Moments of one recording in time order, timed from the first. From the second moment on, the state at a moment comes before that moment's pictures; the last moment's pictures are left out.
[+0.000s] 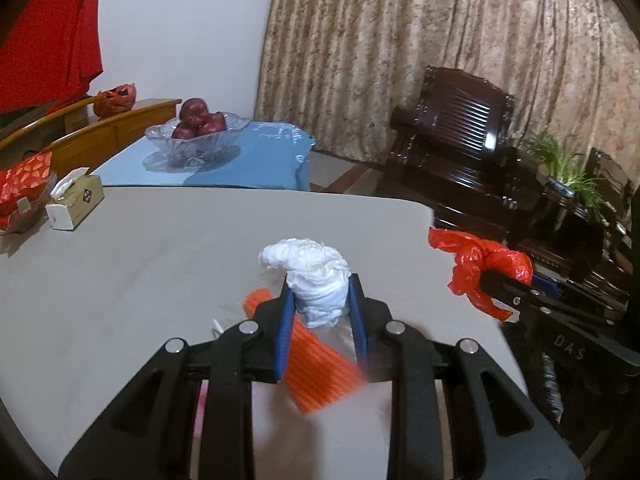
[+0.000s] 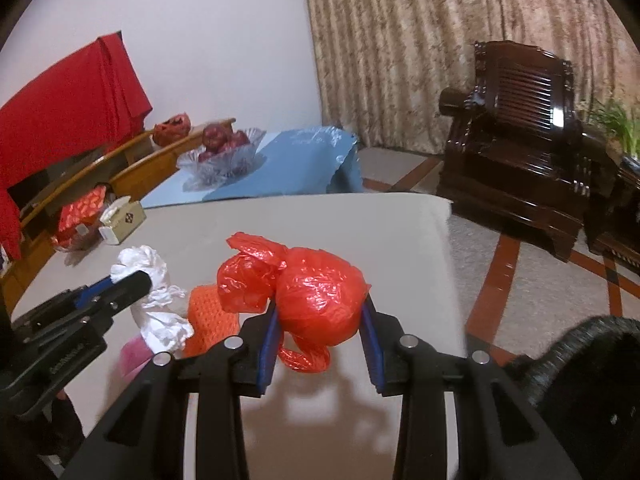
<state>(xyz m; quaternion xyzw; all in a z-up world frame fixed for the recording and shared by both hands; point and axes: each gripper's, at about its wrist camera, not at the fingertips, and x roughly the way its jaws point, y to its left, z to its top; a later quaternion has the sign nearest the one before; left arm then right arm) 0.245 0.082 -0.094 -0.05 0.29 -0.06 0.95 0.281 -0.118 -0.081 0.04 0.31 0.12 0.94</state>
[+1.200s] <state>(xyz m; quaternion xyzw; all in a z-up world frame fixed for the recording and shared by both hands) 0.142 -0.113 -0.078 0.00 0.29 -0.25 0.92 0.093 -0.322 -0.050 0.08 0.27 -0.06 0.96</state>
